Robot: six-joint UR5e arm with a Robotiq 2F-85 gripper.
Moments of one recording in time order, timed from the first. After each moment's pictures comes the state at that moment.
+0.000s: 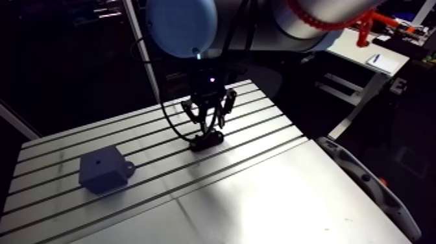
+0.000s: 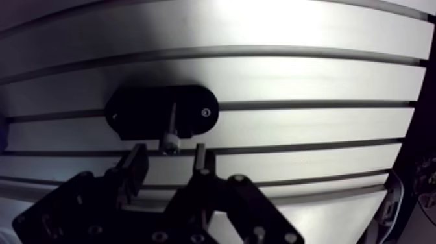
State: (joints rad) arm -0.46 -1.20 1.83 -2.04 -1.66 -1.99
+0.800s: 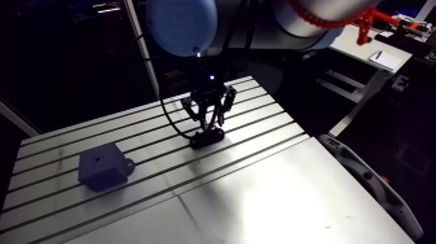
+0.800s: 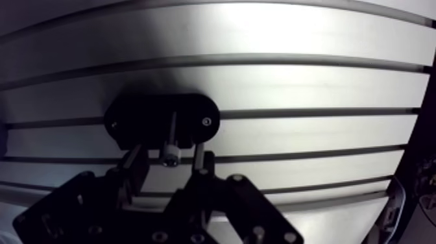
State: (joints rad) arm -0.46 -1.18 1.83 -2.05 -1.65 -1.99
